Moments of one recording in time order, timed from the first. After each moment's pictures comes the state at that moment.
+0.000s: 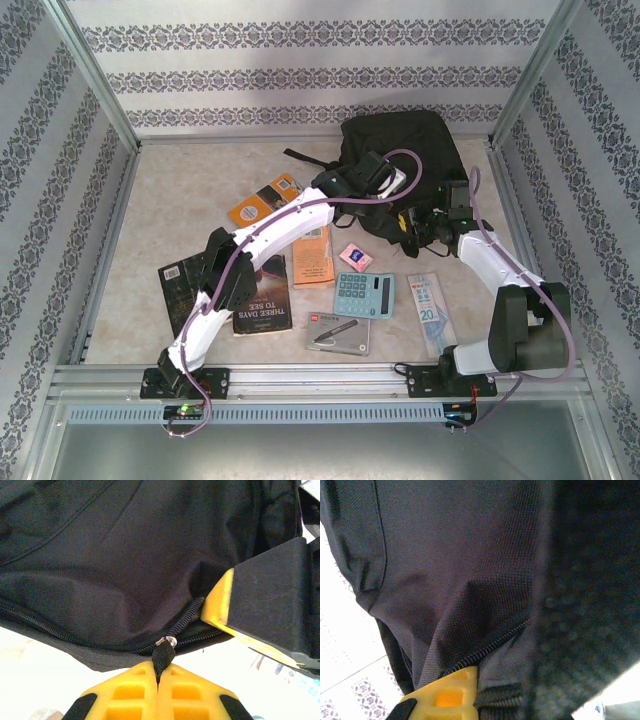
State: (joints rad) left arm -0.81 2.26 2.23 -0.82 0.00 -0.08; right arm 0.04 1.41 0.86 -0.27 -0.41 1.36
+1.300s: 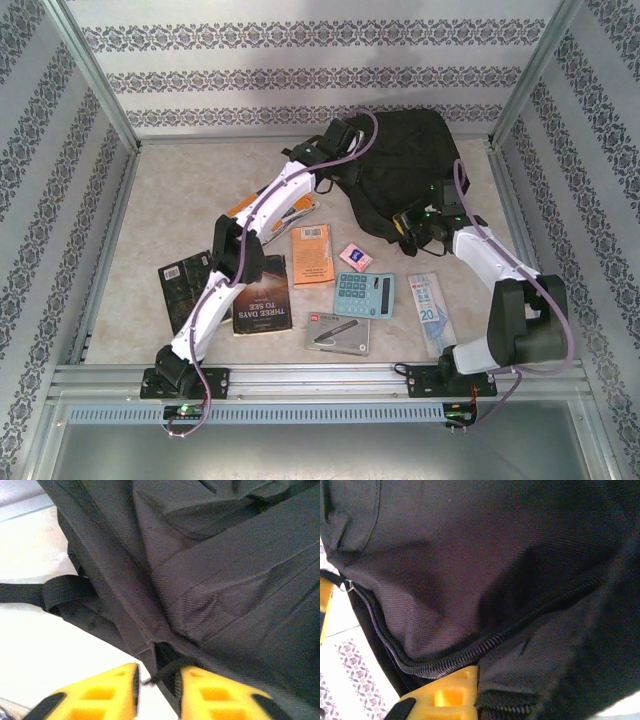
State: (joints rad) left arm -0.57 2.58 2.65 -0.88 0.01 -0.21; right arm 0.11 1.46 0.90 -0.31 -0.39 1.14
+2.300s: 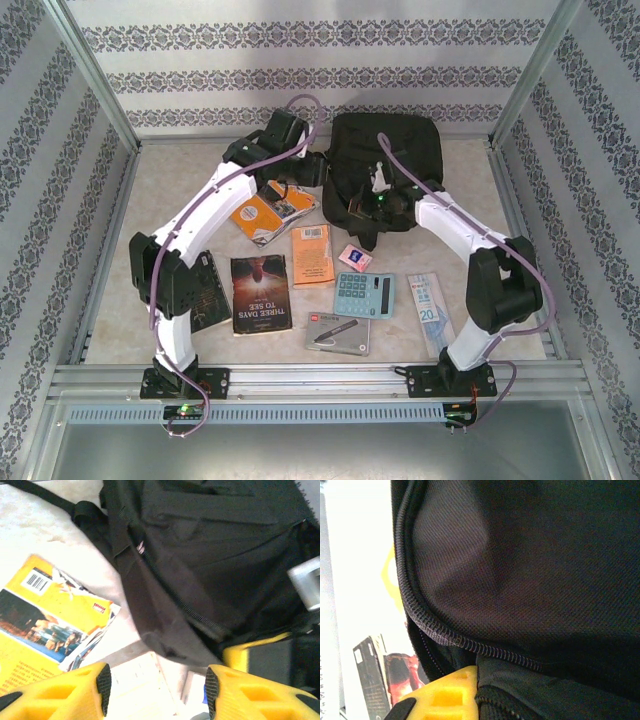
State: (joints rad) left arm -0.50 1.88 1.93 -0.88 0.07 -0.35; right arm 0.31 1.68 1.29 -0.52 -0.42 0.65
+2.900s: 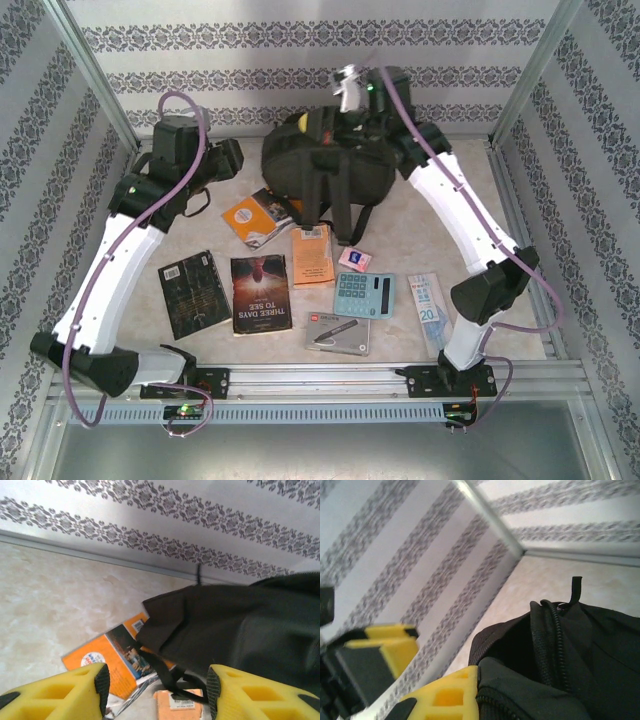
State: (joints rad) left arm -0.31 1.30 1.62 -0.83 -0.15 -0.47; right arm 0.51 1.79 2.04 -0.59 -0.57 0.53
